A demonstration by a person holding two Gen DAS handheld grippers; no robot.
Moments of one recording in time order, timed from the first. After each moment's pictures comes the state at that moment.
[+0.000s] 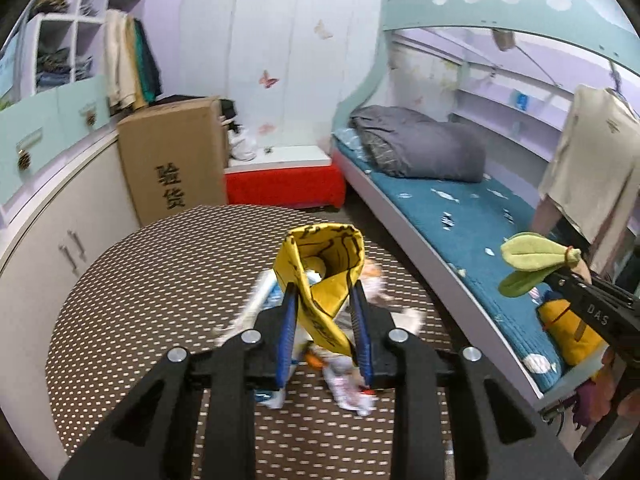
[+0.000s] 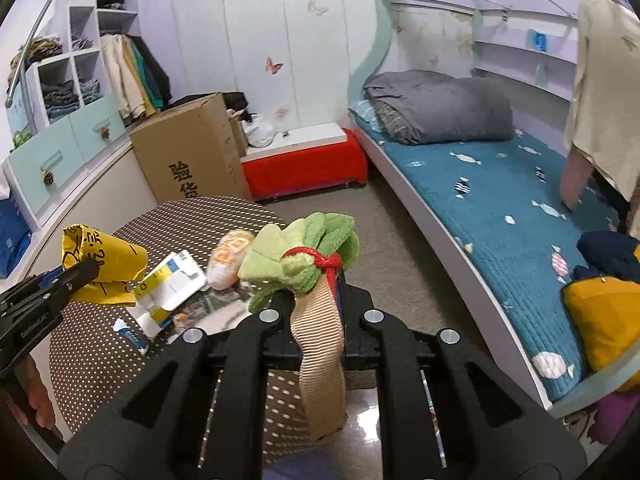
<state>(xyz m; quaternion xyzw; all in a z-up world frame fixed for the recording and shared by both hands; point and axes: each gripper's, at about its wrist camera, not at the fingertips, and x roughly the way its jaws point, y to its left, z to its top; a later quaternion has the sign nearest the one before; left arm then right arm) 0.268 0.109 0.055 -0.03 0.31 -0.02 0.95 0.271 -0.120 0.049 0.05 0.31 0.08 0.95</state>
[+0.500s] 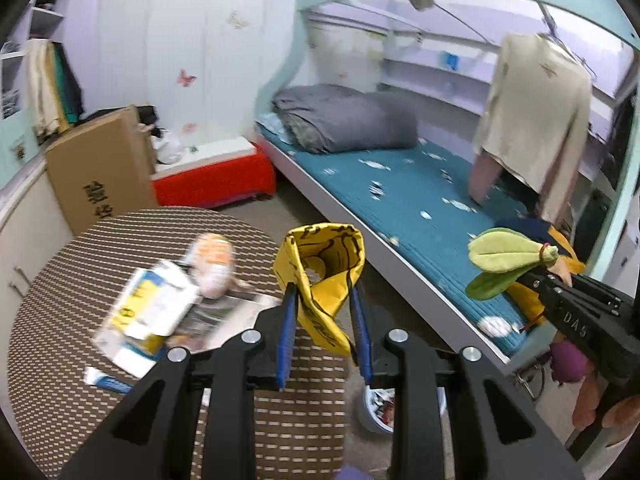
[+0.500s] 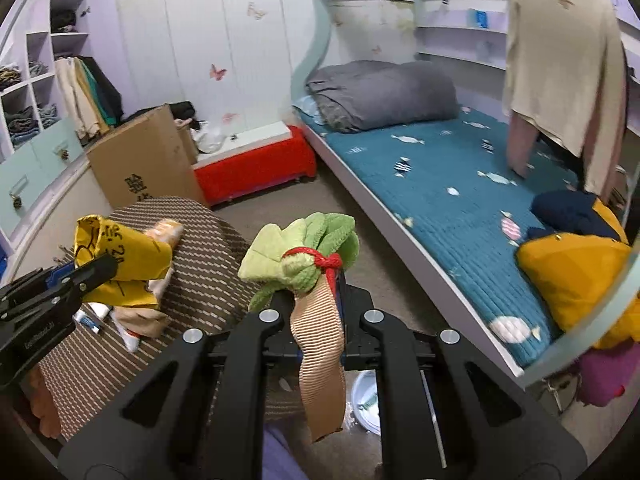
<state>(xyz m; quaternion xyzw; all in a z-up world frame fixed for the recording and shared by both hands) 0.270 -0.021 0.034 0.02 0.34 -0.14 0.93 0.226 -0.213 0.024 0.08 0.32 0.00 0.94</state>
